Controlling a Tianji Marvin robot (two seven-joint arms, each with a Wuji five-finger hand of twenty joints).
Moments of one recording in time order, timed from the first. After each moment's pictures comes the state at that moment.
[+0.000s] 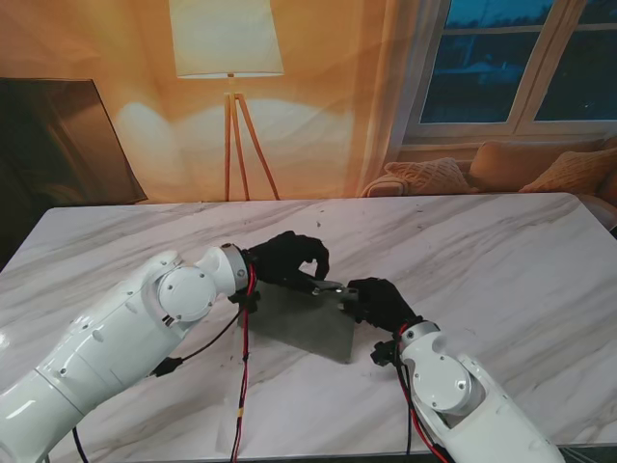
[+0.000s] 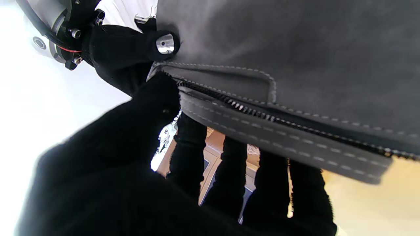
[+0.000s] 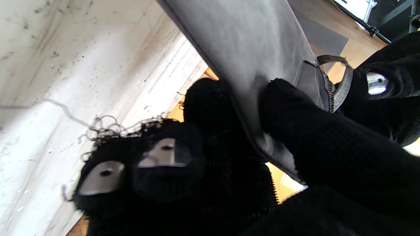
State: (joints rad) left arm 0.95 -1.11 -0.75 -1.33 0.37 -0.32 -0.27; right arm -1.46 -1.18 1.10 -1.41 -0.24 -0.17 -0.14; left_hand 0.75 -0.60 0.84 -0.19 0.62 0.08 1.09 0.70 0.44 0.23 0.57 0.77 0.27 0.31 0.70 0.89 -0.07 0.26 1.08 0.84; right_hand 0.64 -0.58 1.03 -0.30 0.90 -0.03 0.97 0.43 1.22 0.03 0.94 0.72 1.30 -0.03 1.47 0.59 0.91 0.07 1.79 0.71
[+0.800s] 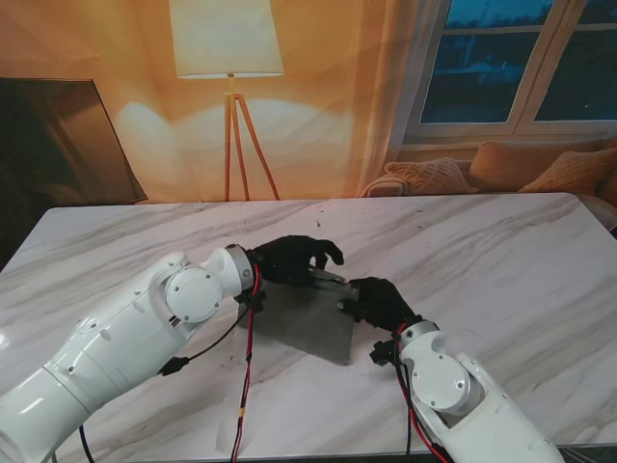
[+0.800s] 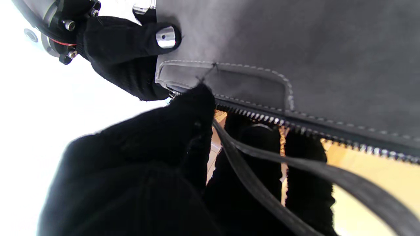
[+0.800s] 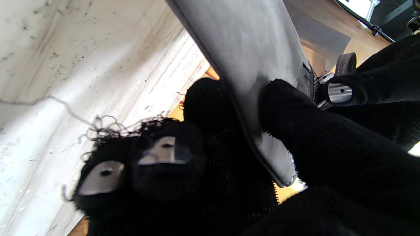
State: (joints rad) left arm 0.94 -1.12 -0.73 -1.30 0.37 -0.31 -0.23; right arm -1.46 -1.18 1.10 -1.42 -0.24 -0.15 -0.14; left_hand 0.87 -0.64 1.06 -0.20 0.41 0.16 0.58 0.52 0.68 0.25 0.64 0.83 0.76 0.16 1.33 1.04 0.34 0.26 1.39 0.90; right_hand 0.64 -0.58 1.03 -0.30 0.90 -0.04 0.97 0.43 1.22 0.03 0.94 0.72 1.30 -0.03 1.46 0.59 0.91 0.07 1.79 0.71
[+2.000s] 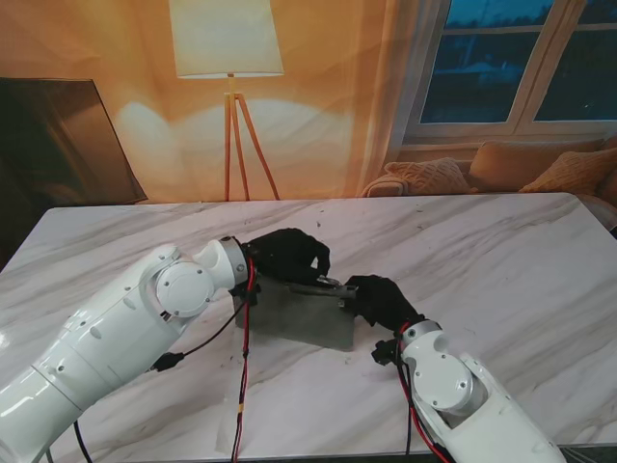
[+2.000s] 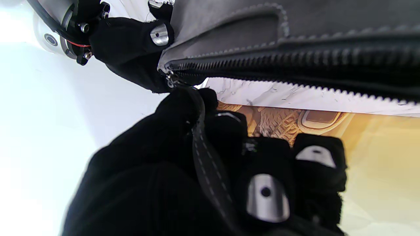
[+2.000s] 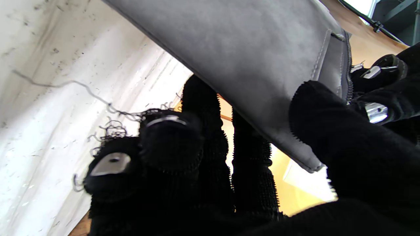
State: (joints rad) left arm 0.95 -1.10 -0.77 -1.35 0.40 -0.37 -0.25; right arm -1.48 -1.18 1.12 -1.45 -0.24 -0.13 -0.13; left_hand 0.94 -0.40 0.61 -0.22 0.80 0.15 0.88 0.40 1.17 0.14 1.18 0.95 1.22 0.15 1.69 0.87 0.76 0.35 1.70 0.86; right_hand 0.44 -0.62 1.10 -0.27 0.79 -0.09 0.87 0.40 1.05 0.07 0.85 0.67 1.21 -0.03 1.38 0.56 0.77 0.06 1.78 0.73
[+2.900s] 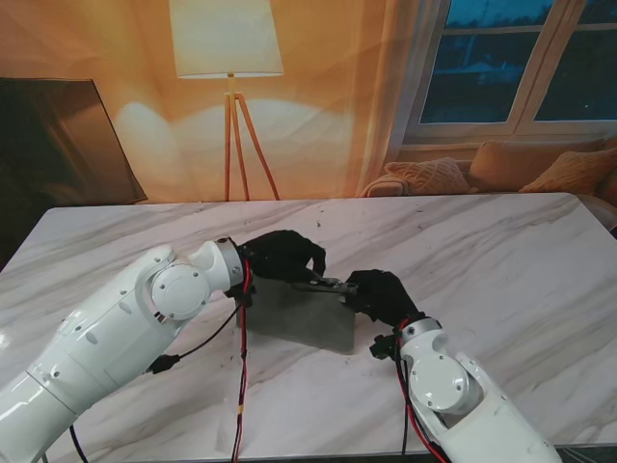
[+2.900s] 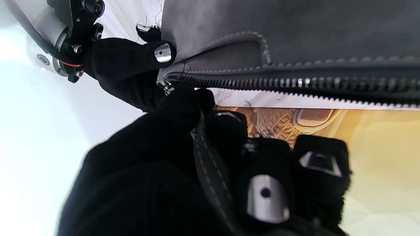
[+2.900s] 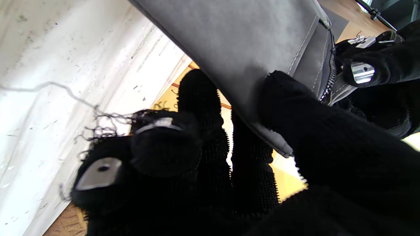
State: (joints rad) left arm 0.97 -1.09 -0.80 -1.37 0.47 -0.38 -0.26; right arm -1.48 -1.19 1.12 -1.45 -0.27 -0.15 -0.21; left_hand 0.93 -0.47 0.70 -0.21 0.79 0.12 0.90 0.40 1.19 0.14 1.18 0.92 1.22 0.14 1.70 0.84 0.84 0.34 1.75 0.77; right_hand 0.66 -0.66 1.04 -0.30 0.91 -0.09 0.96 0.35 1.17 0.08 0.85 0.66 1.29 0.00 1.36 0.54 0.91 0.11 1.77 0.69
